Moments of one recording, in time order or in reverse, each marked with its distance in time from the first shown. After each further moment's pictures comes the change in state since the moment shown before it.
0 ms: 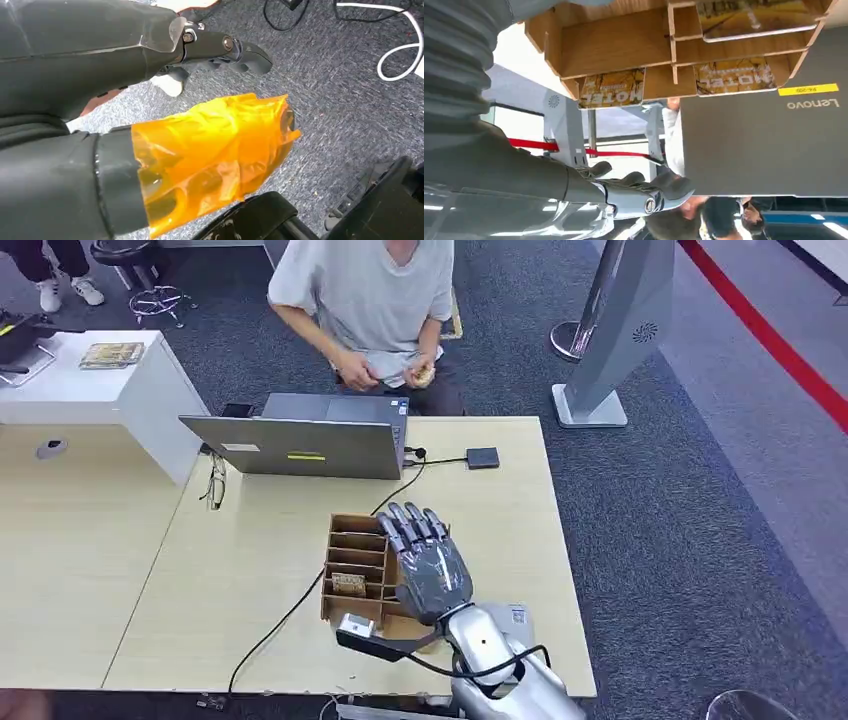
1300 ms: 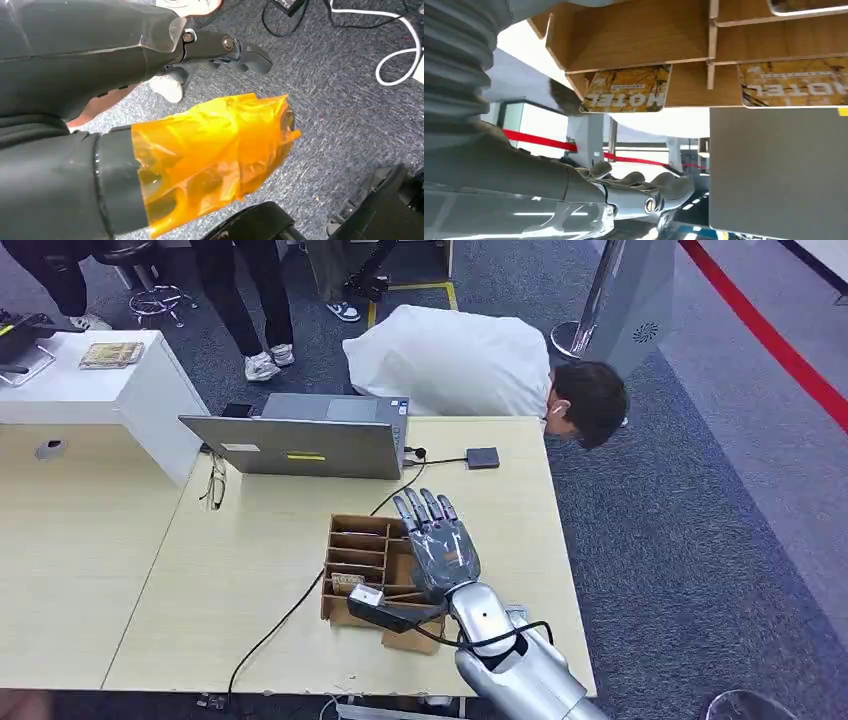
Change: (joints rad) left arm -0.013 0.000 -0.001 -0.003 -0.025 -0.013 0.010; right arm -0.066 0.000 -0.039 0.053 -0.005 0.102 0.050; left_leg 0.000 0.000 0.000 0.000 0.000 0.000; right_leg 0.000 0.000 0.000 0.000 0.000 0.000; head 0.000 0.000
